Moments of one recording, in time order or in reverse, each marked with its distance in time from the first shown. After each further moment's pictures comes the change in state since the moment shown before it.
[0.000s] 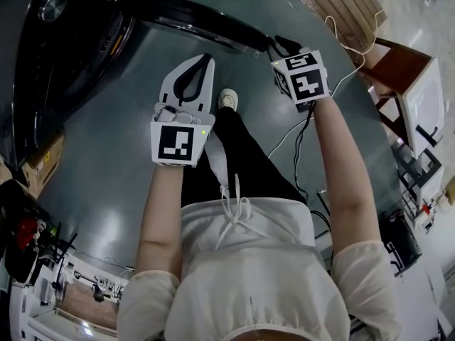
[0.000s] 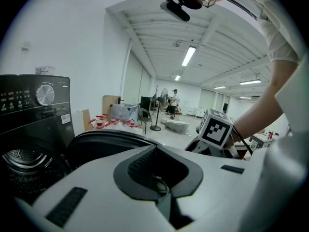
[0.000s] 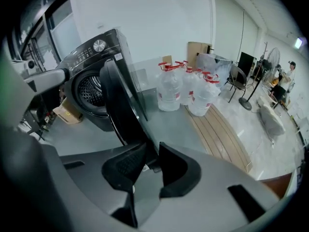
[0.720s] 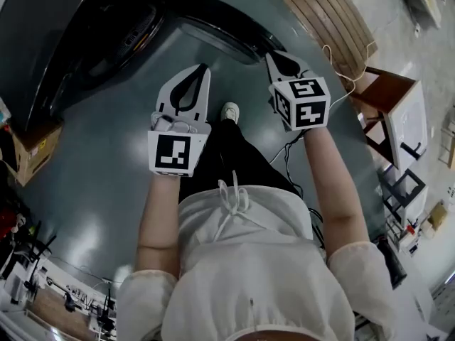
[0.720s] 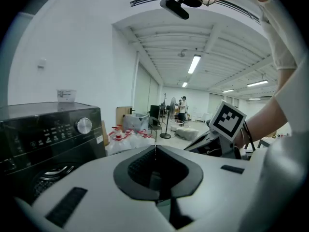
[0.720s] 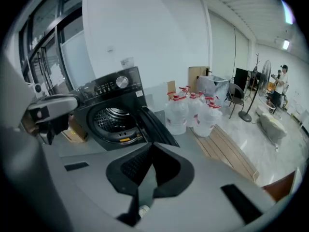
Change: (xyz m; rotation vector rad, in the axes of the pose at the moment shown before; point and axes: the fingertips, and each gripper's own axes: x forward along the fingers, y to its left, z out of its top) left arm -0.129 0.044 0.053 -0.019 -0.090 0.116; right arm -0.096 0.117 0.093 0.021 -0.230 0.010
